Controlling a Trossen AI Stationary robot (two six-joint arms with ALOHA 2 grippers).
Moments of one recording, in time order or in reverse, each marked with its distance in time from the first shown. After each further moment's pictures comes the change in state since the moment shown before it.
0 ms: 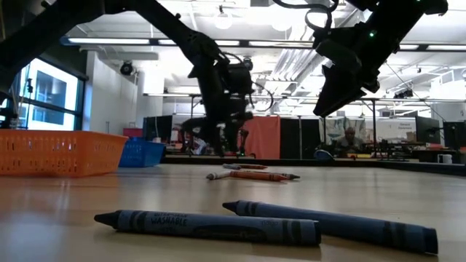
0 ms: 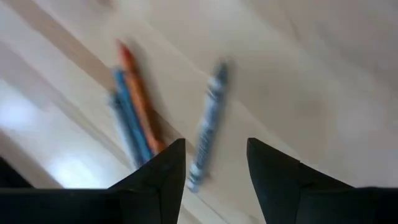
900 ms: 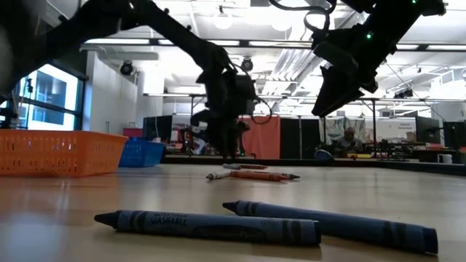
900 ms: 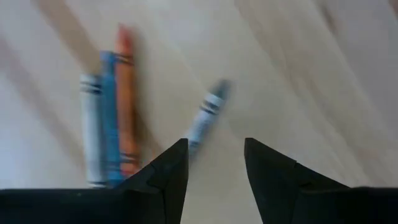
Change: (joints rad) left arm 0.056 0.154 0.254 -0.252 0.166 -0.256; right arm -0.019 0.000 0.000 0.006 0.000 -0.011
